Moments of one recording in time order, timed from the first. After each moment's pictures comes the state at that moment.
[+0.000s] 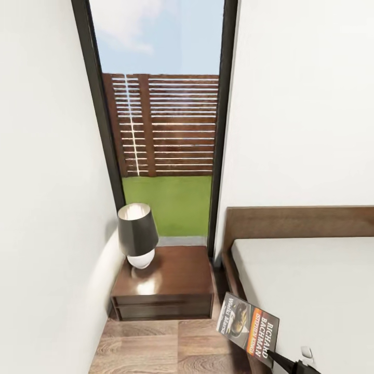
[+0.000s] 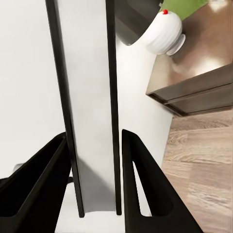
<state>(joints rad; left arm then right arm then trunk) -0.36 0.16 -0.57 -0.02 0.74 -0.19 -1.03 -0.46 -0.36 -0.38 0.04 -0.17 -0.11 1.45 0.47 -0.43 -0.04</state>
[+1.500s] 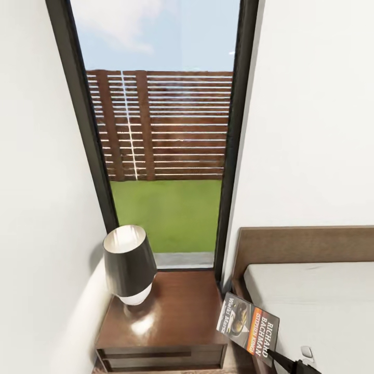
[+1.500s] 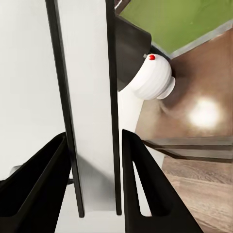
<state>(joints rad) -0.36 0.16 -0.57 -0.02 0.74 -0.19 -1.03 -0.46 -0.36 -0.38 0.04 -0.16 -0.11 1.44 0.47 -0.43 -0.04</state>
